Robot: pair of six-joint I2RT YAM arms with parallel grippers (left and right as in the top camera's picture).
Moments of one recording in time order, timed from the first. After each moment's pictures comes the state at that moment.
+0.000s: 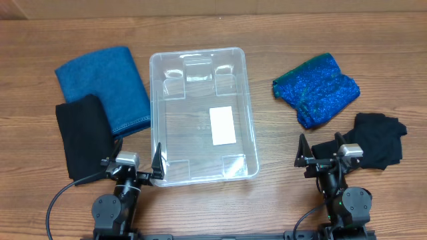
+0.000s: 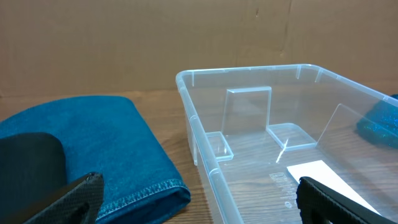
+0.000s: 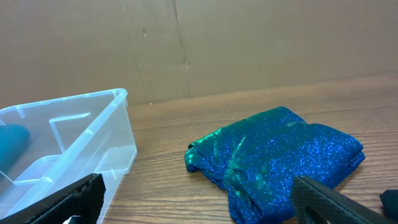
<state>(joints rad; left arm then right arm) -0.05 0.01 0.01 -0.07 0.10 -0.02 0.09 0.04 0.02 -0.03 -0.01 0.17</state>
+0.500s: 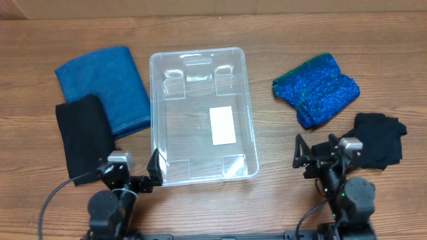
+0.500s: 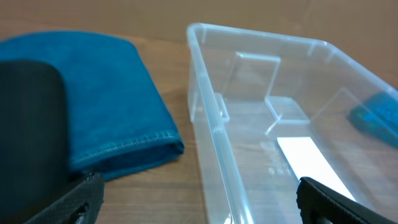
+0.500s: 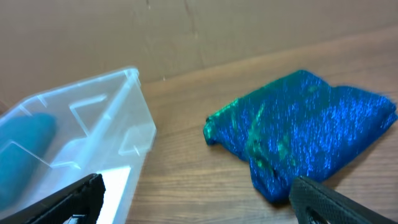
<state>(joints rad) -0.05 0.04 0.18 -0.42 0.07 -0.19 0.09 0.19 0.16 -0.17 -0.08 0.28</state>
